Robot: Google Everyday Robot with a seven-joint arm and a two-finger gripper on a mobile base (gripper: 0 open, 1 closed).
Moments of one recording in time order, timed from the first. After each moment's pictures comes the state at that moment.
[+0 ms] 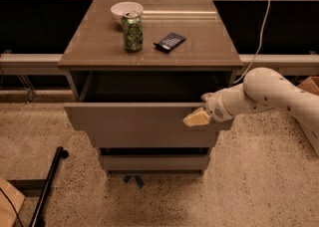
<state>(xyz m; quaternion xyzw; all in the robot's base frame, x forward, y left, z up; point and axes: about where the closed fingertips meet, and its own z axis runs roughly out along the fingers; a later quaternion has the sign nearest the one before) 0.606 -0.126 0.669 -0.43 0.83 0.20 0.30</state>
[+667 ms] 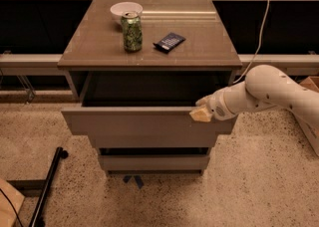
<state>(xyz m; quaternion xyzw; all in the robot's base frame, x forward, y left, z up) 0.606 -0.126 0.681 -0.43 0.83 0.20 0.30</state>
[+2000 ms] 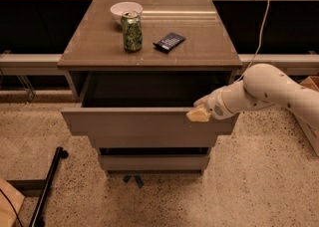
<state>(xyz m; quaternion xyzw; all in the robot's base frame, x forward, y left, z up) 0.606 -0.124 0.684 -0.43 0.82 0.20 0.30</state>
